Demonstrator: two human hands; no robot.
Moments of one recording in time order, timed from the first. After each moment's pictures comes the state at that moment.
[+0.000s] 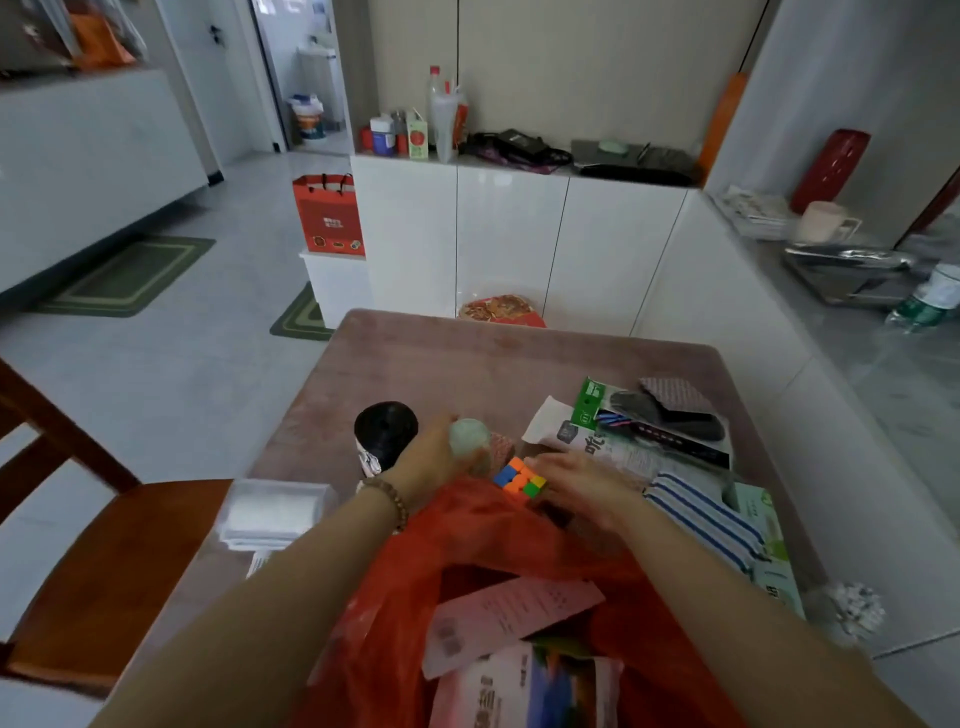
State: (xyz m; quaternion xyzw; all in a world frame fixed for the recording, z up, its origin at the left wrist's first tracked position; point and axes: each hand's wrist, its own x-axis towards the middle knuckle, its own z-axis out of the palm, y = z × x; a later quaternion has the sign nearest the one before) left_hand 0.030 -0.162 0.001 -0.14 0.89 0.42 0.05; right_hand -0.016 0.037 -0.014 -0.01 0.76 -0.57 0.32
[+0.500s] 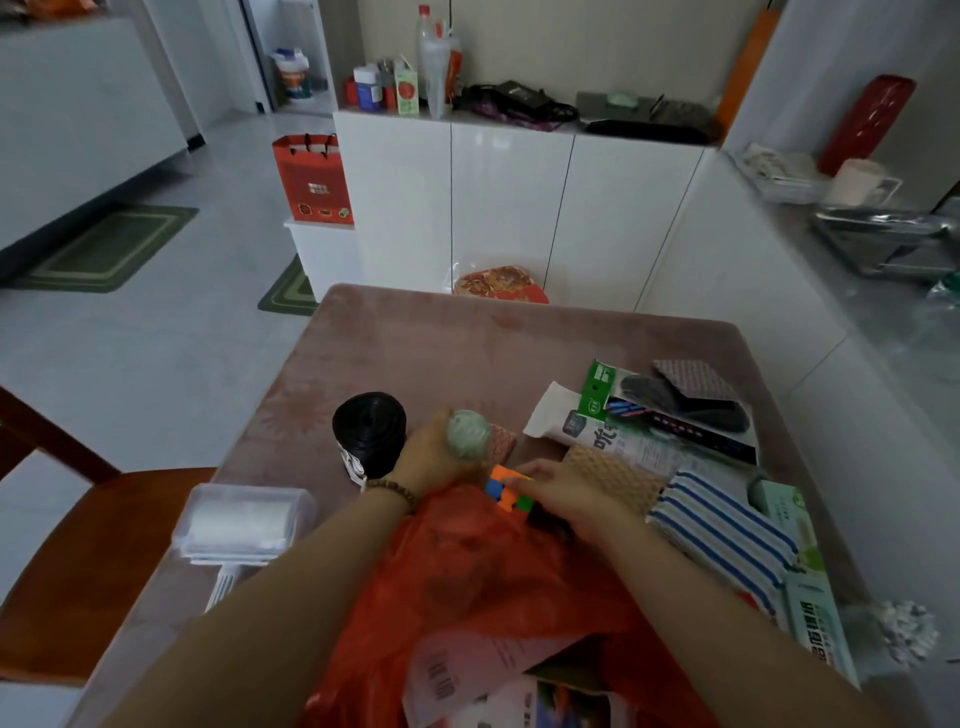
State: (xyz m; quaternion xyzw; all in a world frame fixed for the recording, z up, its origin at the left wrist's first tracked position) left_hand -0.006 -0.170 -0.050 -0.15 0.90 0.41 0.05; right_hand -0.037 0.009 -0.063 0.01 0.79 -0.51 0.34
